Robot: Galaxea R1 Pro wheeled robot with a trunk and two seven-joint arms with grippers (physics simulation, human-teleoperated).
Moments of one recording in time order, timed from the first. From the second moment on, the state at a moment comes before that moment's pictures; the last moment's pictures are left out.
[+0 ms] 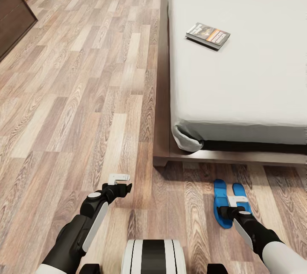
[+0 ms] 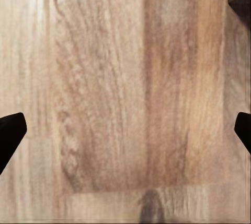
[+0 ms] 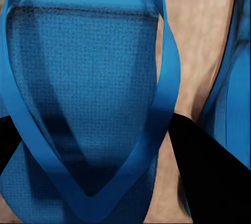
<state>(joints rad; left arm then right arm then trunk) -0.43 -0.01 -0.21 -1.29 0.20 0.62 0.11 -0.63 -0.23 0.20 -0.43 -0.22 0.20 -0.07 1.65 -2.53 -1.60</state>
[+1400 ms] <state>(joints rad) -0.43 -0.01 -0.21 -1.29 0.20 0.62 0.11 -0.63 -0.23 0.20 -0.44 -0.22 0.20 -0.07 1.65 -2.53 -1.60</state>
